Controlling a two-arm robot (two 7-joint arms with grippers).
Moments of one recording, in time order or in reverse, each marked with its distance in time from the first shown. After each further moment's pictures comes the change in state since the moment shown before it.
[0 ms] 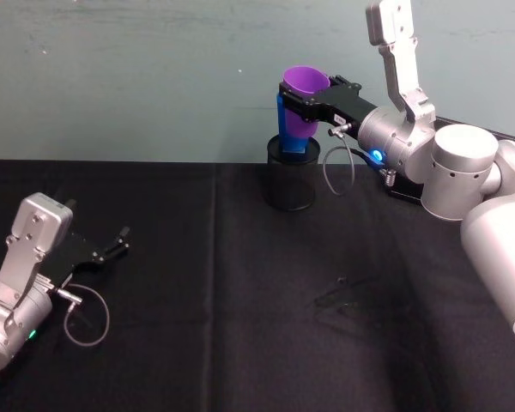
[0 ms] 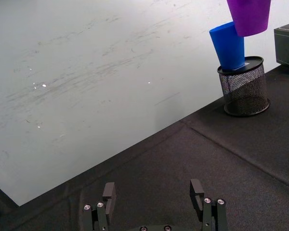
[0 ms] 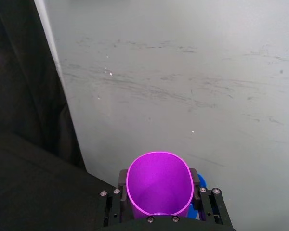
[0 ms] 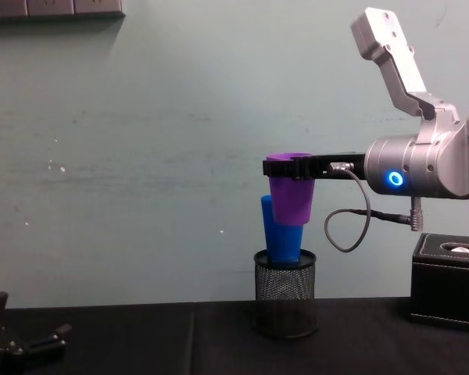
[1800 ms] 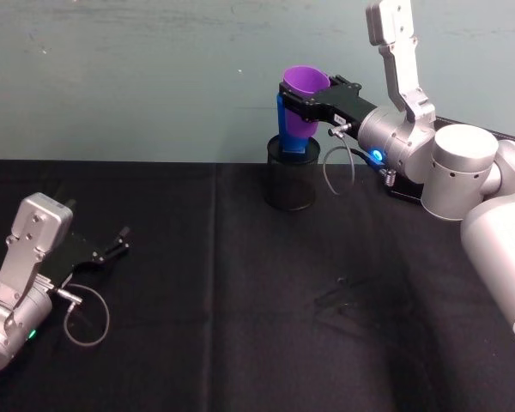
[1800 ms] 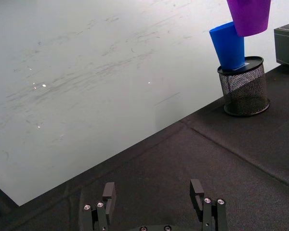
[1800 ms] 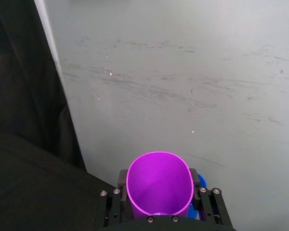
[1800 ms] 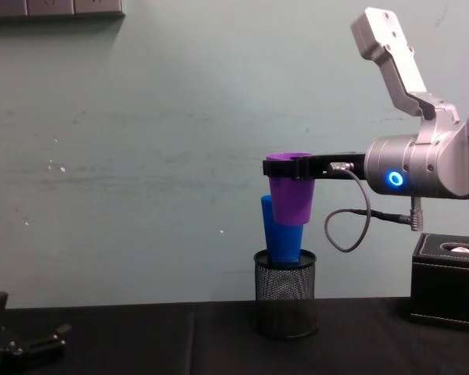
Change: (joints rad) left arm 0.000 0.000 0.000 0.000 0.000 0.000 0.000; right arm 0.000 0.000 0.000 0.000 0.000 0.000 0.000
